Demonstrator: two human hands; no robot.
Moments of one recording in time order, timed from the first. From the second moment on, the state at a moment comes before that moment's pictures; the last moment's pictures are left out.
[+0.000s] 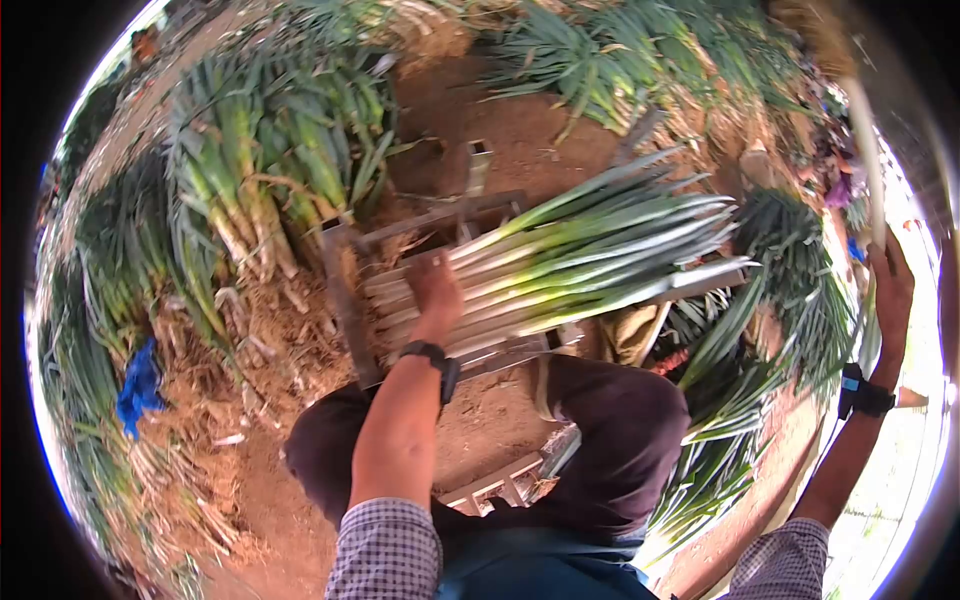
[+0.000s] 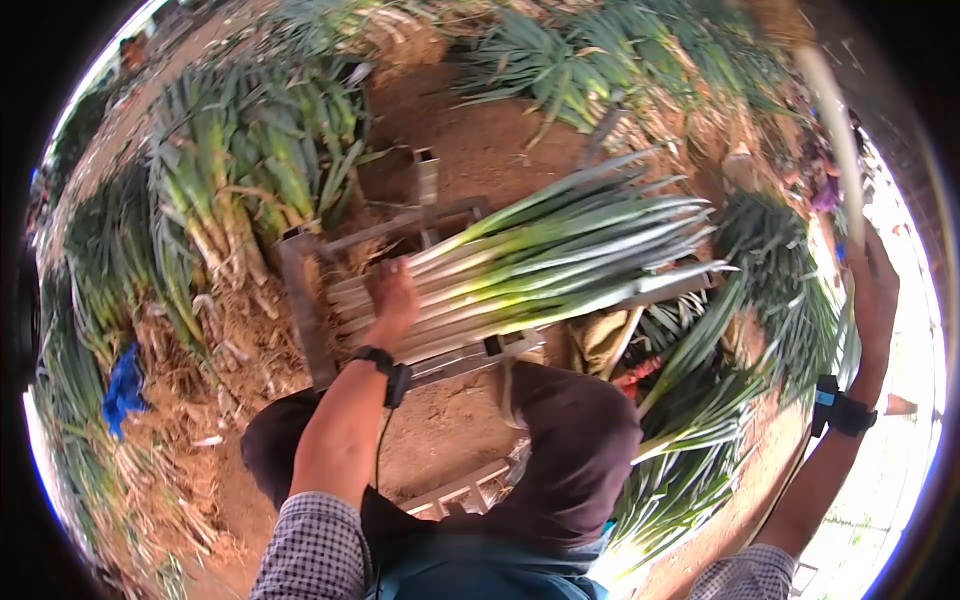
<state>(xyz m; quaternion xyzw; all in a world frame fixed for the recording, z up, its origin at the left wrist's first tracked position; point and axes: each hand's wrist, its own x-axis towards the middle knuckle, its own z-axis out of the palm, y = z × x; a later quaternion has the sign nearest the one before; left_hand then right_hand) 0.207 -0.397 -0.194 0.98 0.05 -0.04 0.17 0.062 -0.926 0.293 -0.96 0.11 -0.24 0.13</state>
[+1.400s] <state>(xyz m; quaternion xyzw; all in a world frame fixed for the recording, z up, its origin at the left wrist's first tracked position) 0.195 -0.400 -0.157 0.99 0.00 -0.01 0.12 0.291 -0.638 -0.083 -0.93 -0.37 -0.04 0.07</state>
